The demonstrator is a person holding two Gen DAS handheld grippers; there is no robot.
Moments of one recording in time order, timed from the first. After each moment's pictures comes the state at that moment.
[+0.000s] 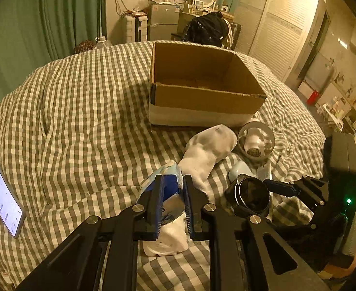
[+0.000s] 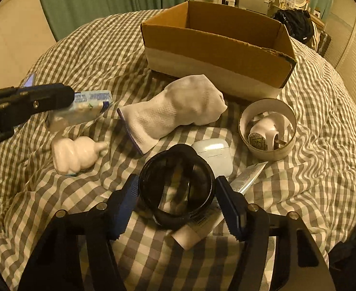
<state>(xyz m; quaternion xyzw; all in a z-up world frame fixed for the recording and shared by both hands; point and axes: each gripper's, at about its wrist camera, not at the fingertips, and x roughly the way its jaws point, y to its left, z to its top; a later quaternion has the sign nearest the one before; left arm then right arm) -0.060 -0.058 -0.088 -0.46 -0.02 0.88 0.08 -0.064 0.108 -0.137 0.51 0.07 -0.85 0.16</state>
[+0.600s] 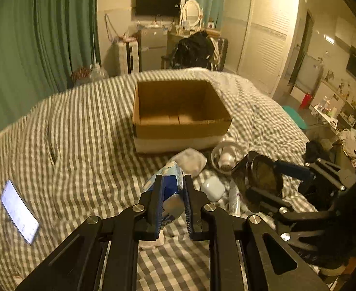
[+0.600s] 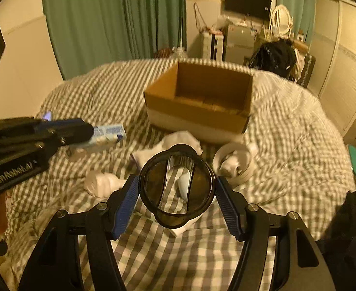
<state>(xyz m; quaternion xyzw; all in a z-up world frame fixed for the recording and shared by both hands) -0.020 -0.022 -0.017 -0.39 0.02 0.92 0.09 -0.019 0.135 -0.041 0.39 0.04 -0.91 0.14</state>
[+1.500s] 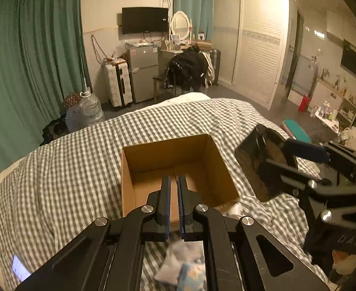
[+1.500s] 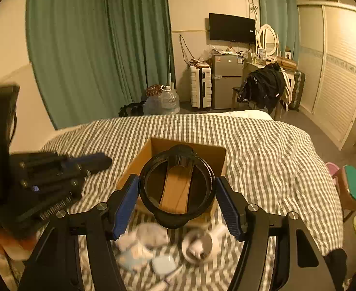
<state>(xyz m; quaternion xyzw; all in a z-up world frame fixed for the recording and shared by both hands) -0.180 0.017 0.030 -0.36 0.05 0.92 0.11 -0.140 0.180 0.062 0.33 -0.01 -0.94 0.13</state>
